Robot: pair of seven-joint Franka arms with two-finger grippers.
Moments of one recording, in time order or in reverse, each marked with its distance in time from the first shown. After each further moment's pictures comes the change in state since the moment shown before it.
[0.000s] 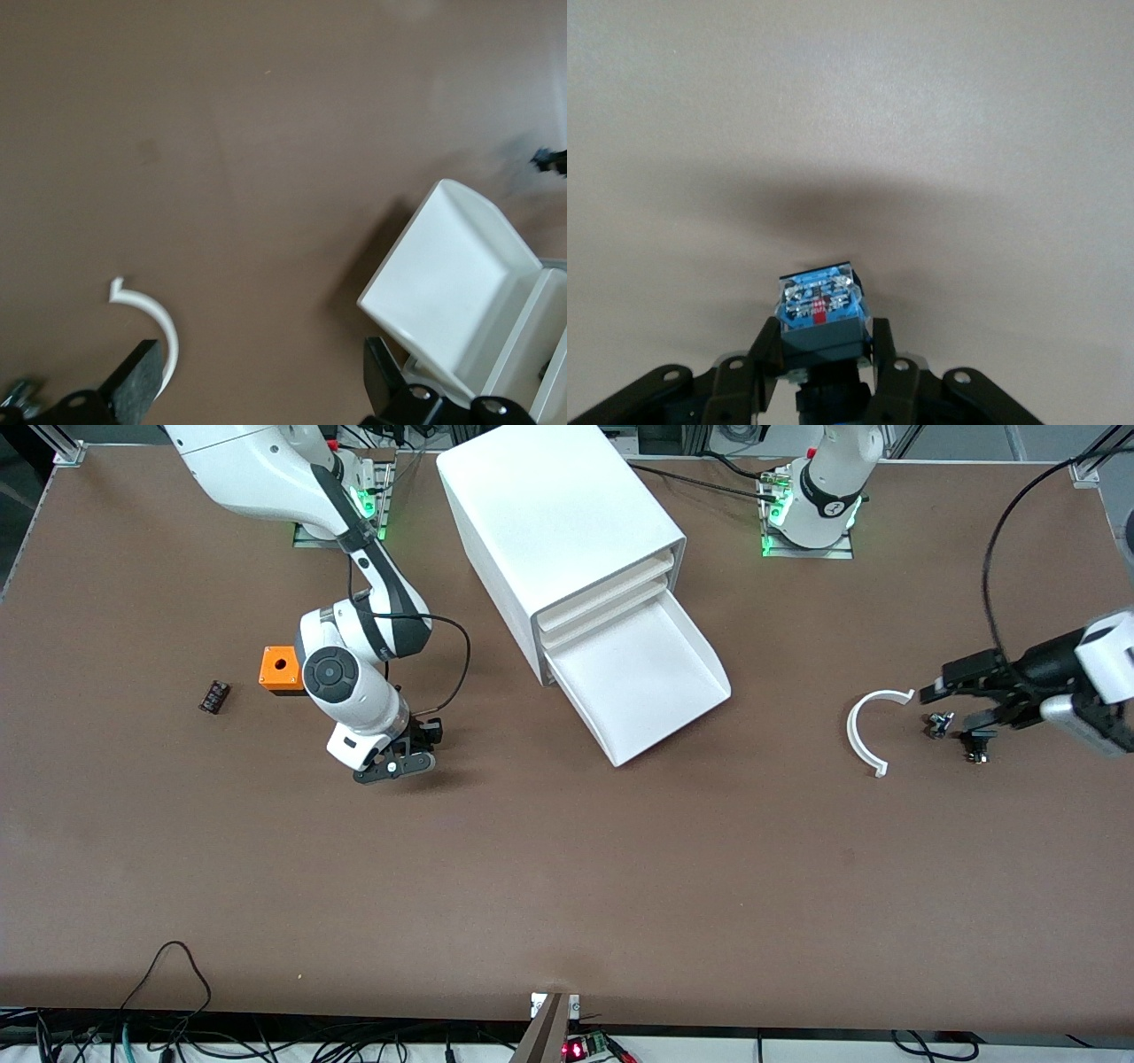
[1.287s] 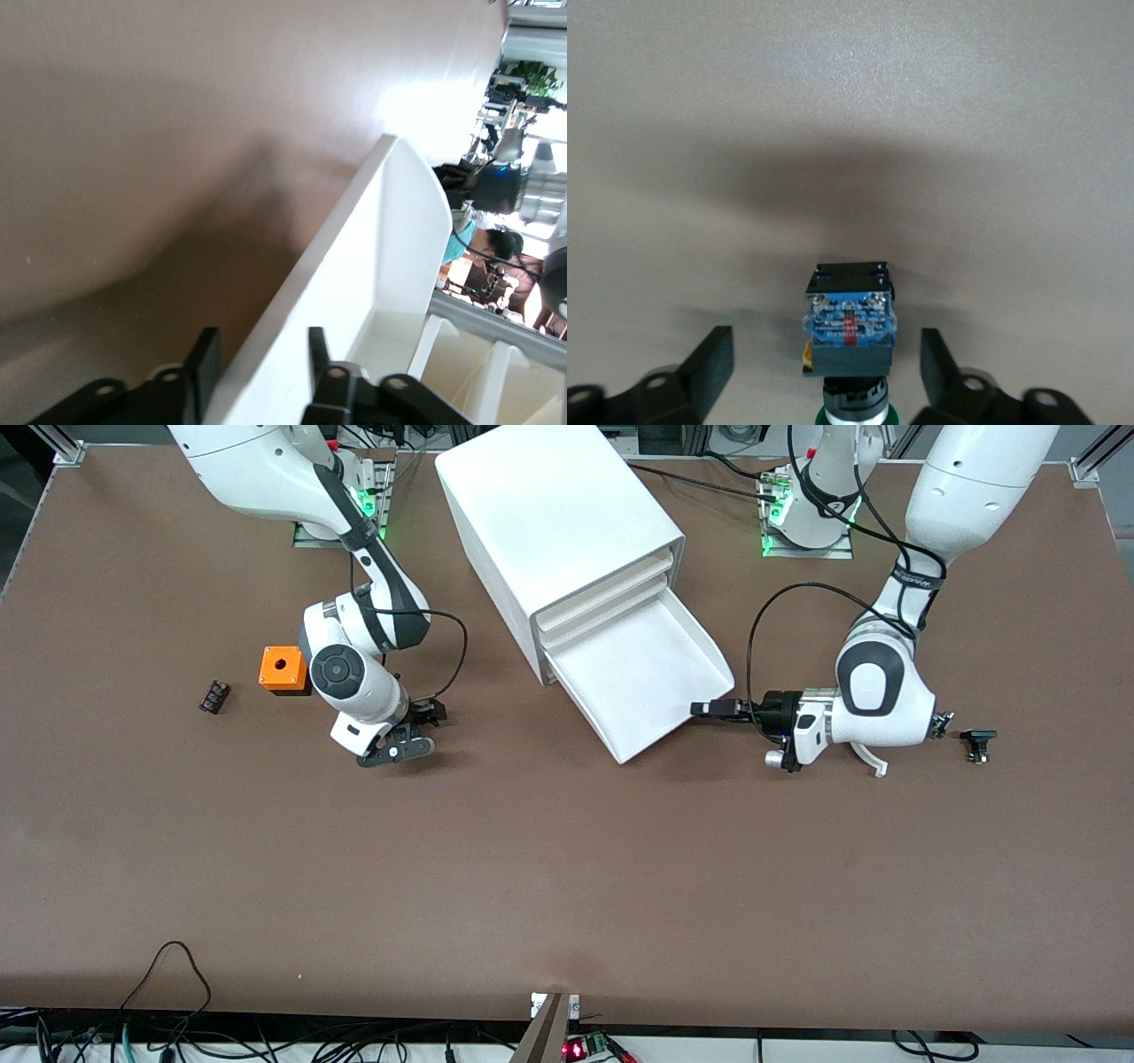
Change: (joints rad) left arm -0.221 0.413 -0.106 -0.300 -0.756 0.243 0.118; right arm 0.003 -0.011 0.000 -0.104 0.000 -0.014 -0.008
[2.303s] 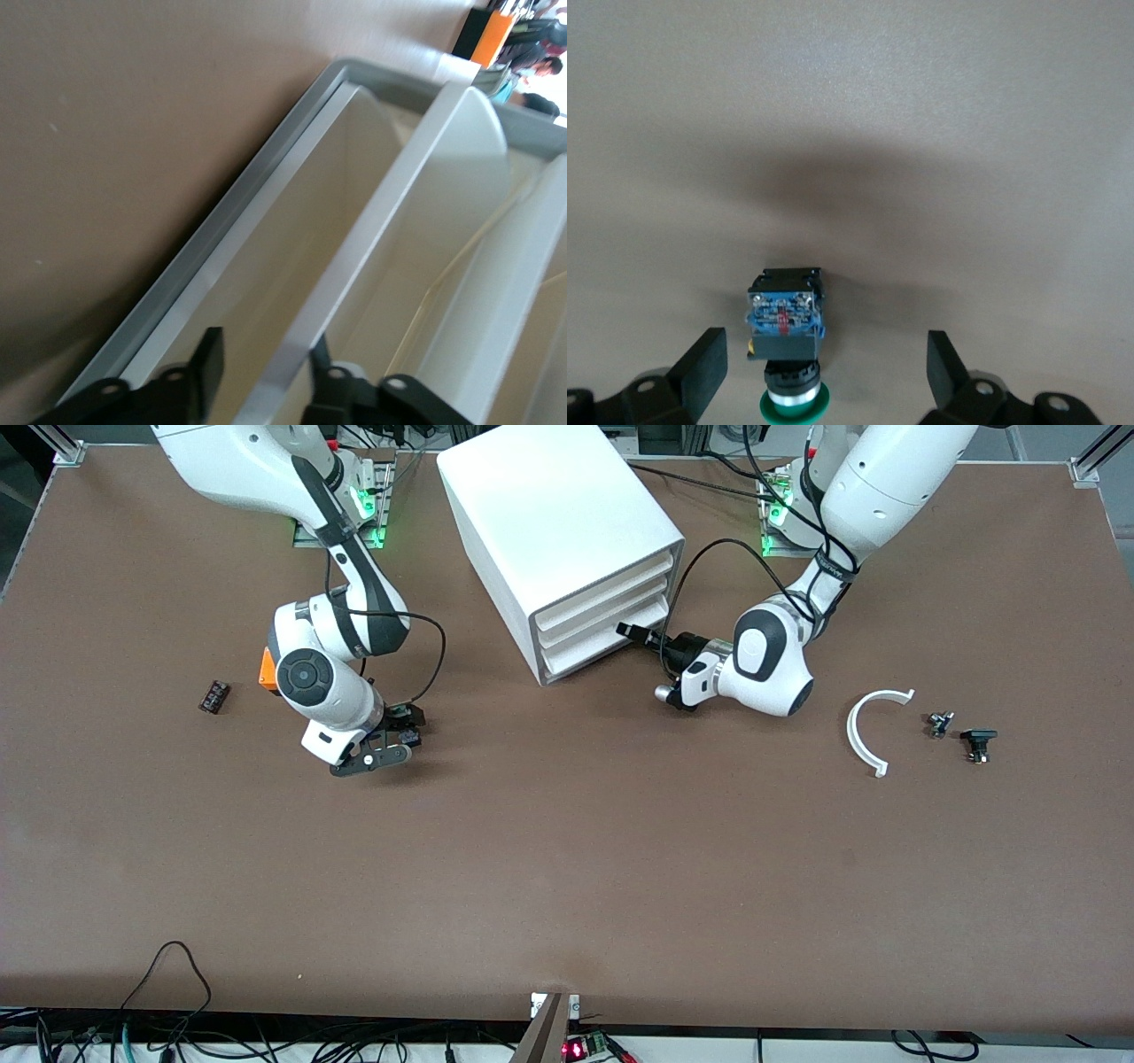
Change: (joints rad) left arm -0.117 0.073 -0.186 -0.097 0.010 -0.010 -0.024; right arm -0.001 -0.032 -0.054 0.043 0.000 -0.075 -0.060
